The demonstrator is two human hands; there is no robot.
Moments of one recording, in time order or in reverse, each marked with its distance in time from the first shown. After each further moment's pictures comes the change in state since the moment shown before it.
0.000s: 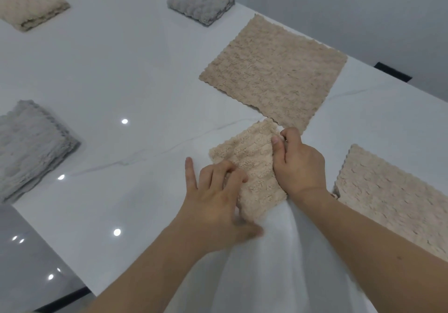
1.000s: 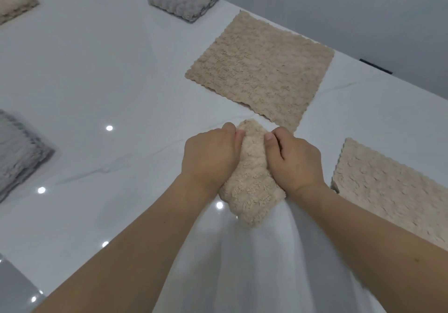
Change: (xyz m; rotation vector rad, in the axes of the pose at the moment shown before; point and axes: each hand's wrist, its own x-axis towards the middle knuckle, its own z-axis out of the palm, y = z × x) left_hand 0.101 -0.013 -0.003 0.177 0.370 -0.071; right_hand 0.004 0.003 0.002 0.000 -0.008 -0.010
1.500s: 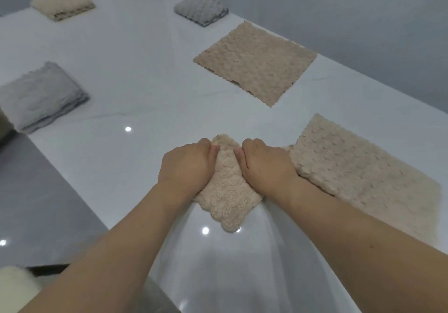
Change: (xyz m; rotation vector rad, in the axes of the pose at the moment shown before) left_hand -0.134 0.033 -0.017 -0.003 -0.073 -0.205; right_hand -0.098 0.000 -0.028 -0.282 -0.223 -0.375
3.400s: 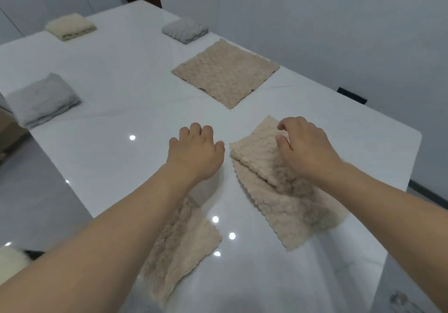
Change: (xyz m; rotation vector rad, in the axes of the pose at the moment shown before) left_hand -0.032 0.130 -0.045 0.025 -0.094 -0.091; right_hand -0.091 0.144 -0.090 0.131 0.112 0.105
